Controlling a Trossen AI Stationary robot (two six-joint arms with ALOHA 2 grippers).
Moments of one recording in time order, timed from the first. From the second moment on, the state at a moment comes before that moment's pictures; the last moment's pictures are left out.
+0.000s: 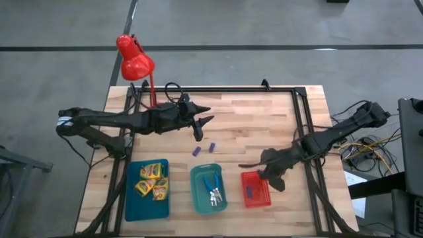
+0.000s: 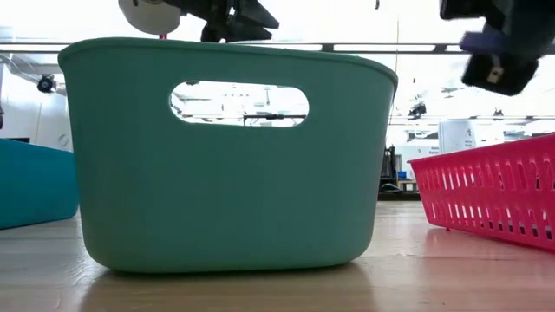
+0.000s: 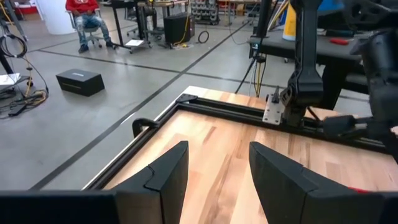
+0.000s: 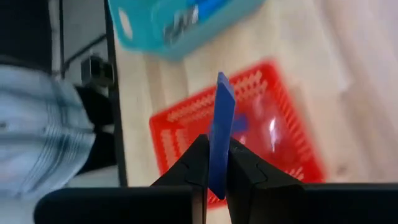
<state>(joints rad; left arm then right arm) 0.06 1.27 0.98 0.15 -0.33 -0.08 0.43 1.10 0.75 -0.48 -0.07 0.83</state>
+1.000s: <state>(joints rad) 0.06 1.27 0.94 0.15 -0.33 -0.05 0.43 1.42 0.75 -0.40 -0.26 1.38</state>
